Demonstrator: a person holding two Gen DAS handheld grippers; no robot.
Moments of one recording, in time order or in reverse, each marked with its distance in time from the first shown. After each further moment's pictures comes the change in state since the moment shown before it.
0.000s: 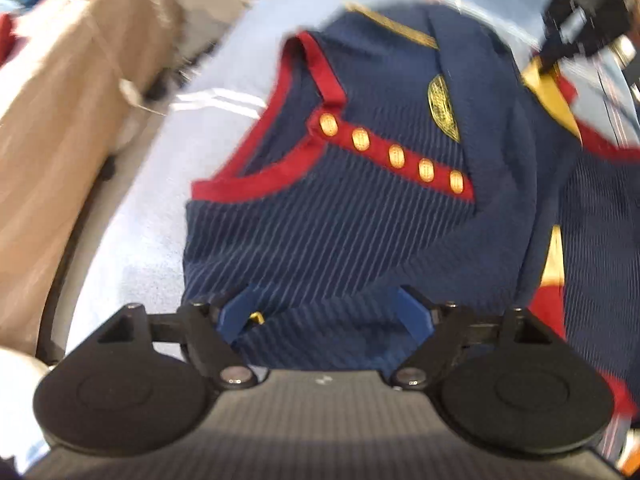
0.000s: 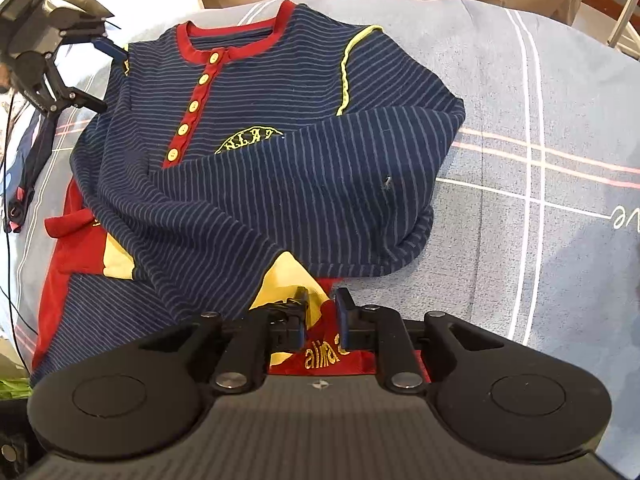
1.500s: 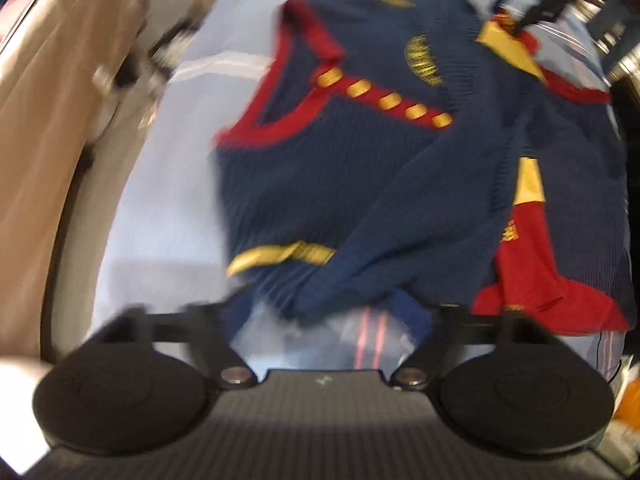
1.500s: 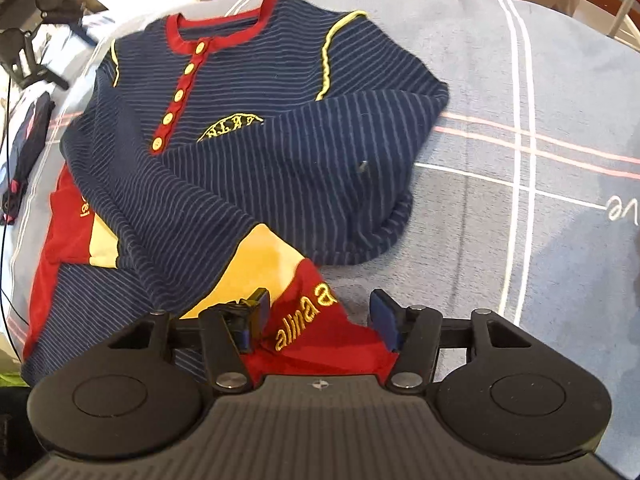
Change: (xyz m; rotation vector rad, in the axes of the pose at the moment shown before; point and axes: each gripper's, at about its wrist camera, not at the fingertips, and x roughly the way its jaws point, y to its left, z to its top) left arm -0.038 0.034 -0.035 0.129 0.050 -0.069; right arm 0.005 -0.016 -0.008 -0.014 0.026 -0.002
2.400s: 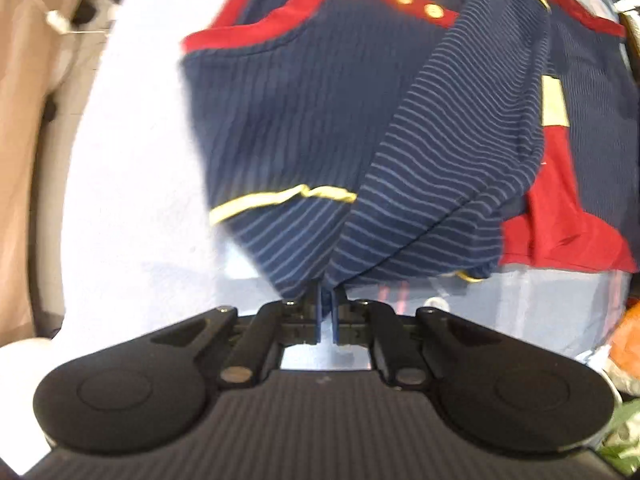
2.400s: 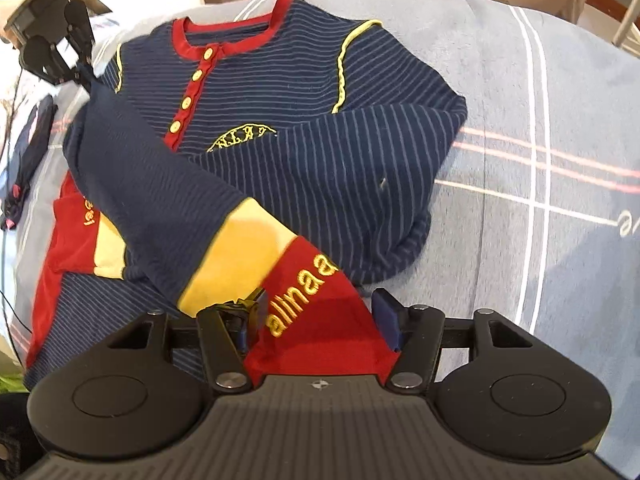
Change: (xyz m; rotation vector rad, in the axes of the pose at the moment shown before) left arm 0.045 0.022 -0.004 0.005 0.295 -0.051; right arm 0.004 0.009 0.011 -0.013 -0.009 0.006
